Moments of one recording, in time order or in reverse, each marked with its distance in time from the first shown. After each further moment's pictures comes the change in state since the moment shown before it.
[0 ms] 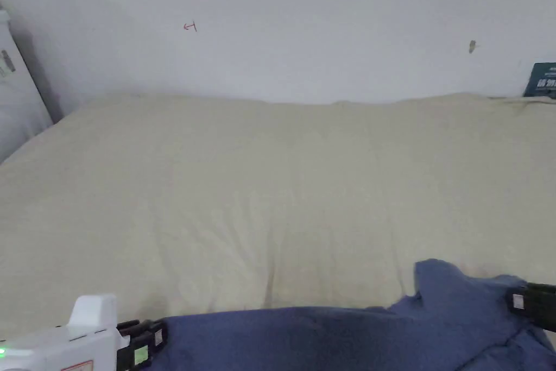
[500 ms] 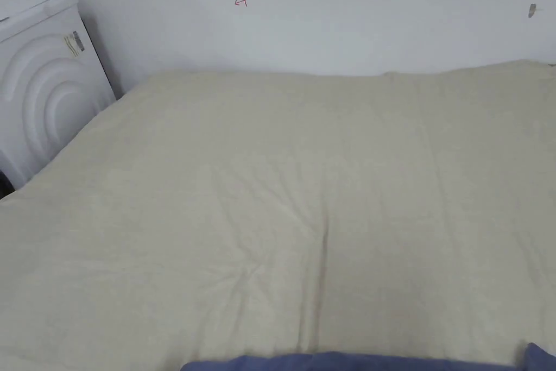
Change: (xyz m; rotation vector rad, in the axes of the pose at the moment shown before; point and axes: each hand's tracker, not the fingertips) left arm -0.004 -0.148 0.093 -0.078 -0.111 0.005; right arm 0.010 -0.189 0.127 0.066 0.008 -0.181
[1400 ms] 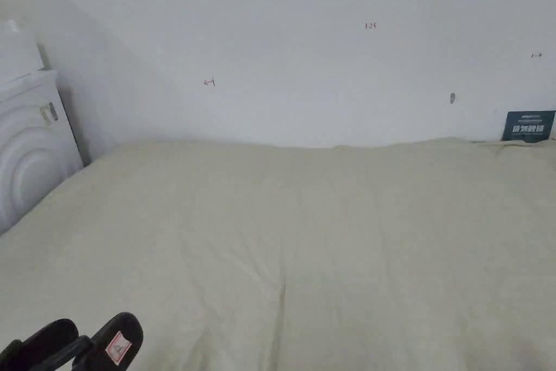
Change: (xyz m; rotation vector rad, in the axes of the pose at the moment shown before) left arm 0.120 0.068 0.154 0.731 -0.096 0.028; right arm -0.119 0.038 0.135 0.659 0.069 0.127
